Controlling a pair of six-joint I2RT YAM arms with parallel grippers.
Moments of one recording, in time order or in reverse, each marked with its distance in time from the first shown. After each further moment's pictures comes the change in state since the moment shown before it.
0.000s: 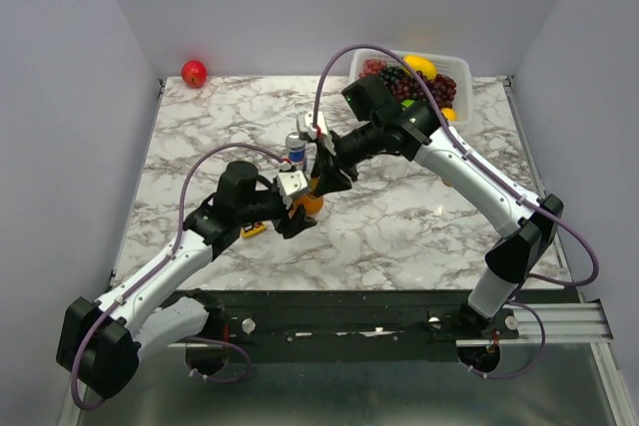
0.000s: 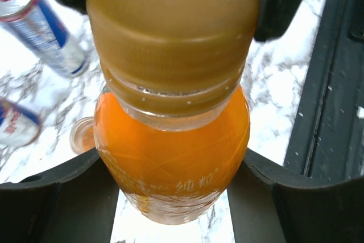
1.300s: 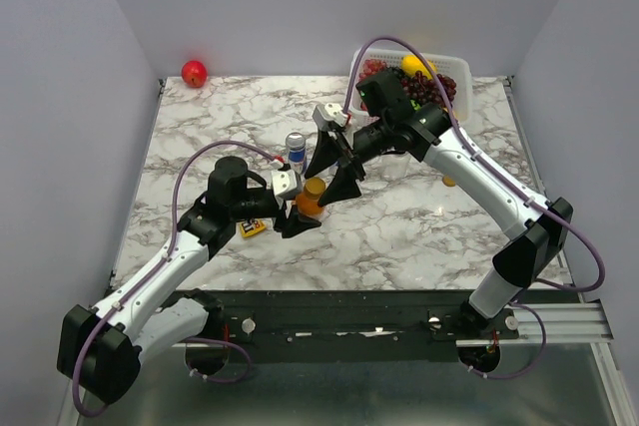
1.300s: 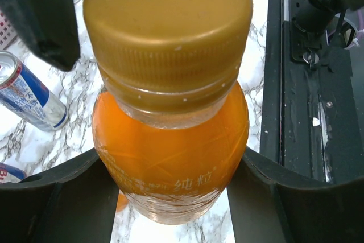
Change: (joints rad) left arm 0.037 -0.030 0.008 0.091 0.227 -0.025; right arm -0.071 -0.052 -0.092 0.160 -0.381 0.091
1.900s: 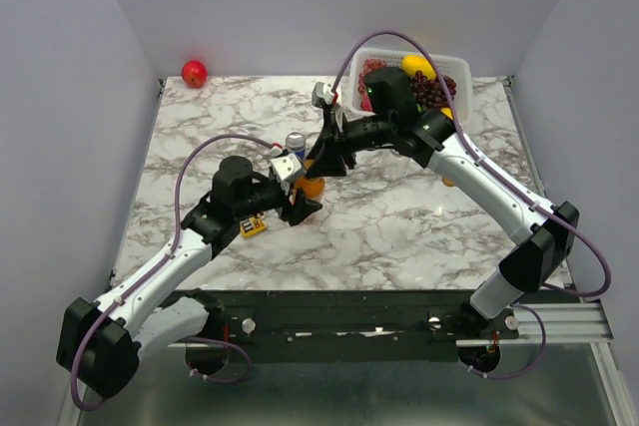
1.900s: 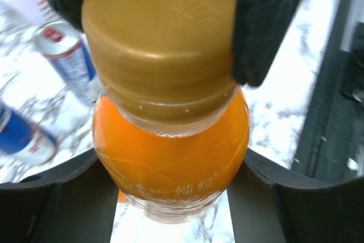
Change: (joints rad) left arm -0.036 0.021 0.007 0.068 -0.257 -0.146; right arm 0.007 -0.043 -0.079 0.269 0.307 0.353
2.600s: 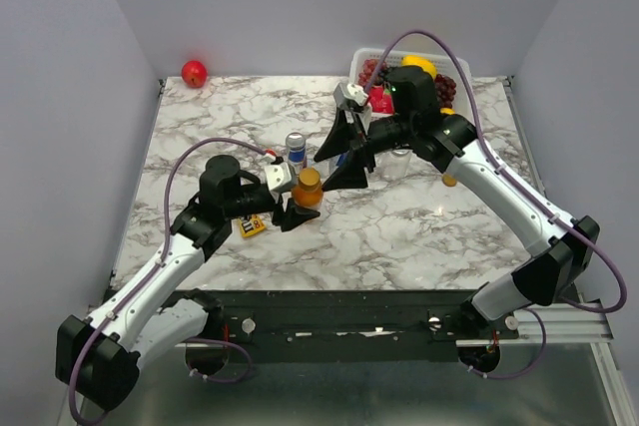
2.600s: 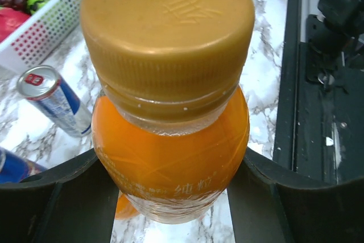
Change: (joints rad) left arm 0.053 -0.068 0.019 -0.037 0.196 0.099; right arm -0.068 -0.106 -0.087 0.084 -0.235 0.022
